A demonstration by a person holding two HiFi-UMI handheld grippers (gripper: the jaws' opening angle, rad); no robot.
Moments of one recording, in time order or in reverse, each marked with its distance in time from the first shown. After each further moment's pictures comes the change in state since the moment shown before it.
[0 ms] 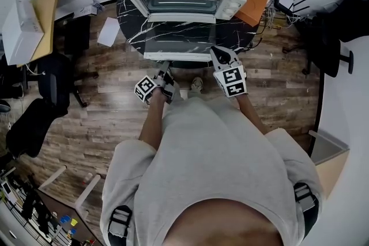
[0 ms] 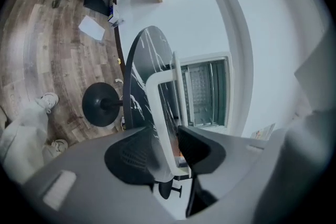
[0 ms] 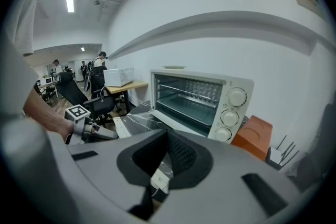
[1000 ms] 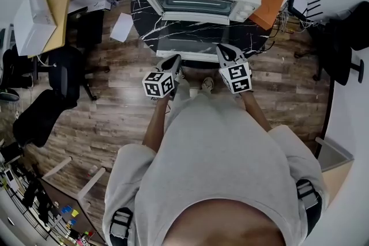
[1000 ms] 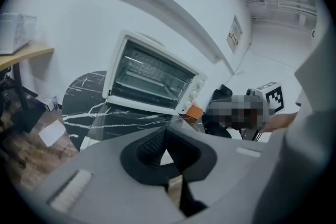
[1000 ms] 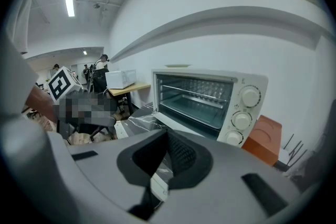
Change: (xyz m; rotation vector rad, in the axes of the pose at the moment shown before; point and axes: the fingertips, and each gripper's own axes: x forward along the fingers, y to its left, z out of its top) left arm -0.005 -0.110 -0.001 1.042 0.252 0.080; right arm 0.026 0.010 0.007 0.014 -0.010 0.041
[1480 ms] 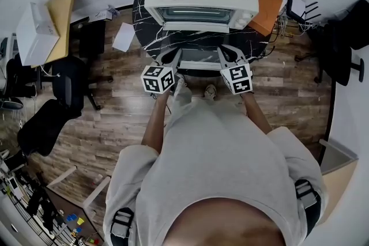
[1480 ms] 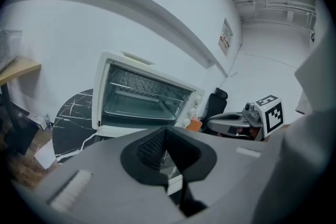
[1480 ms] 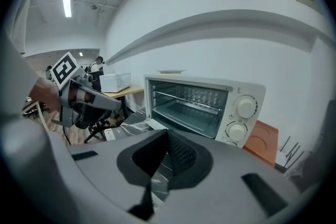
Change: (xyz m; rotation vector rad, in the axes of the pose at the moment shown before) left arm 0.016 -0.005 0.081 0.100 -0.062 -0.048; right arm 0.010 -0.019 0.022 0.014 -0.035 -0.050
